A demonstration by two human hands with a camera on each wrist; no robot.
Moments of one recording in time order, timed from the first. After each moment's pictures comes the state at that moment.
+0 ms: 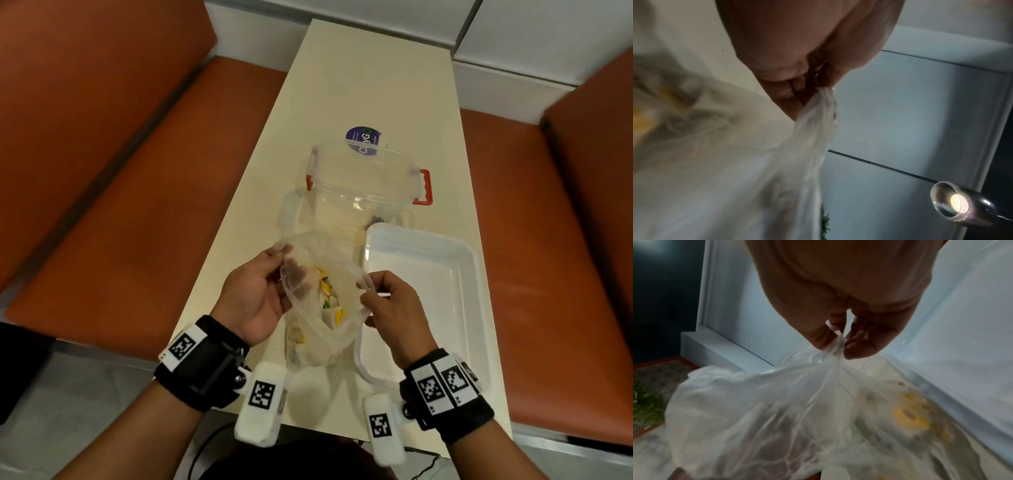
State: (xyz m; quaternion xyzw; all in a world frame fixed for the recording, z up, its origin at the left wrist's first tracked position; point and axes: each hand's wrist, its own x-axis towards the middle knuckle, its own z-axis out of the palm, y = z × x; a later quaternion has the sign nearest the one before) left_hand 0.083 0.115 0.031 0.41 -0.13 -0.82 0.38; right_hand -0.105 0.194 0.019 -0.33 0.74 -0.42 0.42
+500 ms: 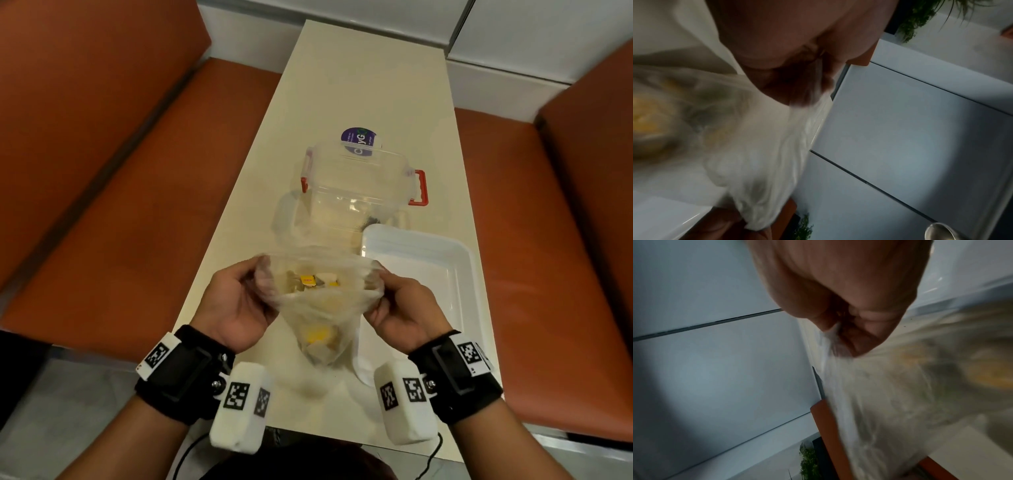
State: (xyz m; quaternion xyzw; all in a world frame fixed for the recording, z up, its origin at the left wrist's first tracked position) left_hand 0.097 0.107 0.025 0.40 -0.04 -0.84 0.35; right_hand -0.127 0.171 0.024 0.11 0.46 -0.59 0.66
